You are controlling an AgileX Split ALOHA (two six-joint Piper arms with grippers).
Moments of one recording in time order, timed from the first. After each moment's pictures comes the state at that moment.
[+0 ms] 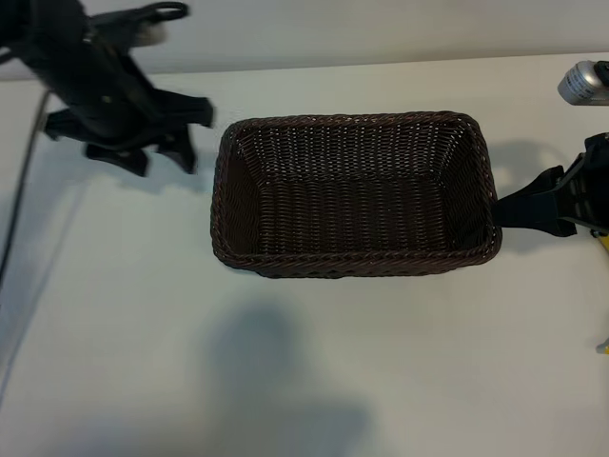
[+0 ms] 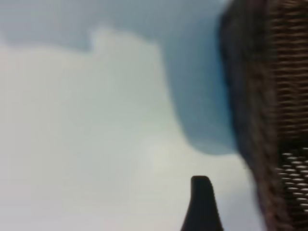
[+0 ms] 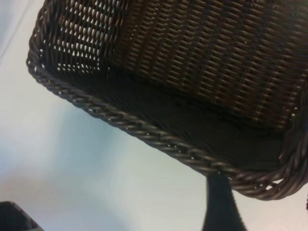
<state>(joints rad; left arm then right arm) -0.23 1.81 -1.42 -0.18 1.00 -0.09 0.00 1.39 -0.77 0.94 0.84 -0.93</state>
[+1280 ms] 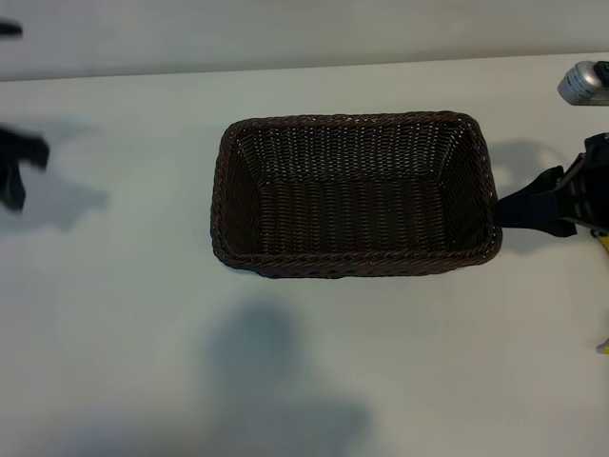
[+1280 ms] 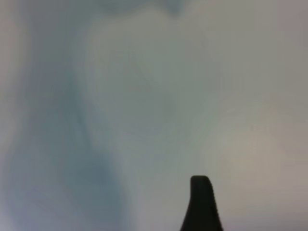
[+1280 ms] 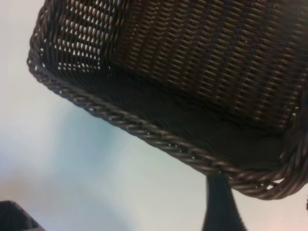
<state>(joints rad) -0.06 1.42 -1.16 0.06 1.17 -0.04 0.00 1.39 -0.77 0.94 0.84 -0.93</state>
